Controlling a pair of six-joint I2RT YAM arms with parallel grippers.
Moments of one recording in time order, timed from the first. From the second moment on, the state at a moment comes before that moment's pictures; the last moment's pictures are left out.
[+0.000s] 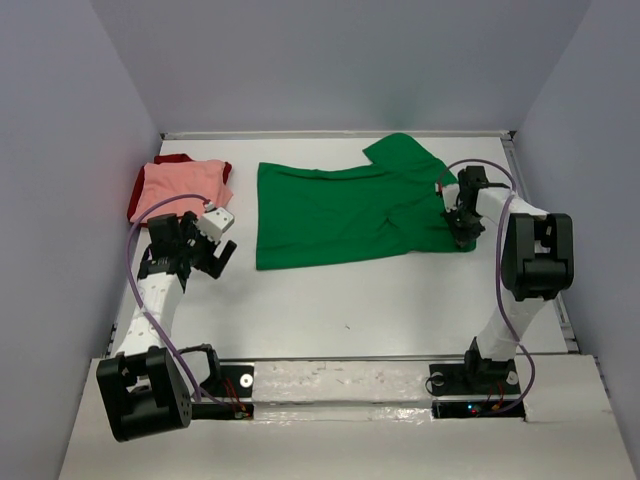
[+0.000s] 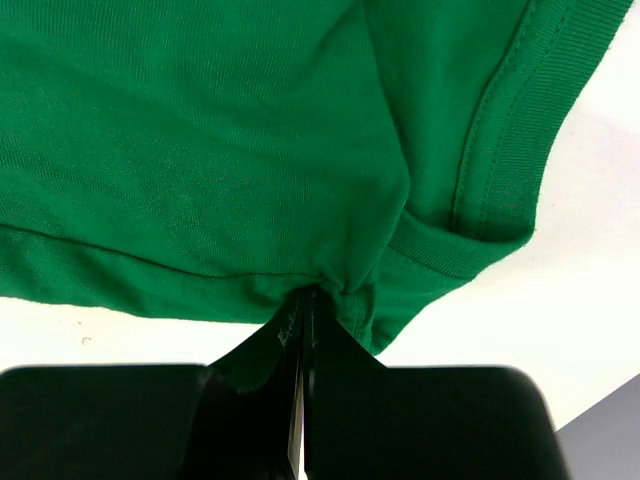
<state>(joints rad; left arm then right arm) 0.19 1.06 0.63 -0.33 0.43 0.71 -0.03 1.86 1.24 -0.69 0.02 -0.41</state>
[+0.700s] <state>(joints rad) 0.19 1.09 0.69 -0.40 0.44 0.77 -0.08 1.82 1.16 -0.65 0.12 -0.50</state>
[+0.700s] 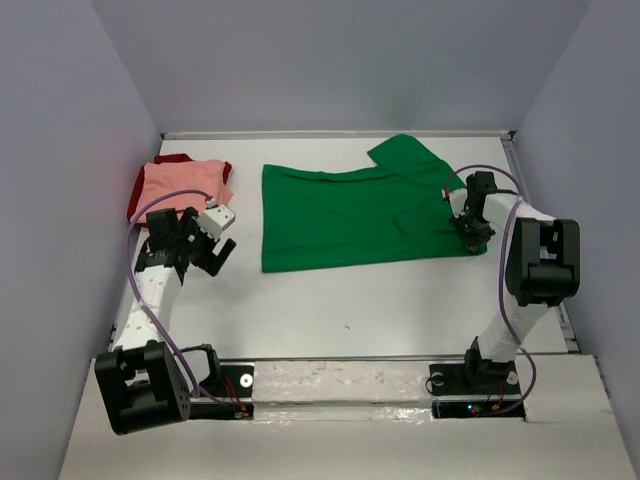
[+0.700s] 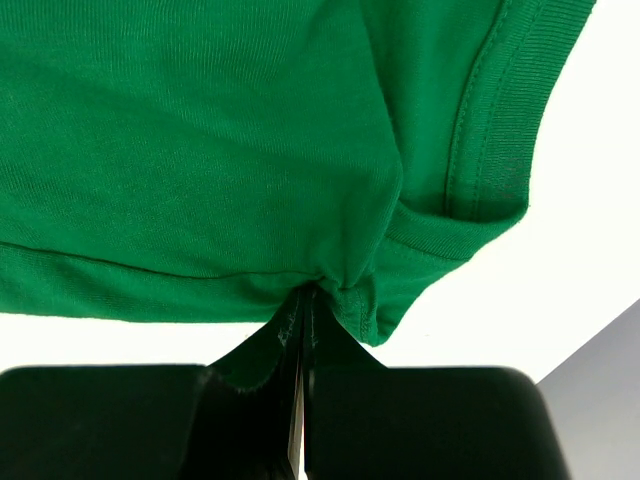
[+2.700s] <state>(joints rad) -0.27 1.70 0.97 -0.53 0.50 0.95 -0.08 1.84 1.20 -0.78 0.10 -0.48</state>
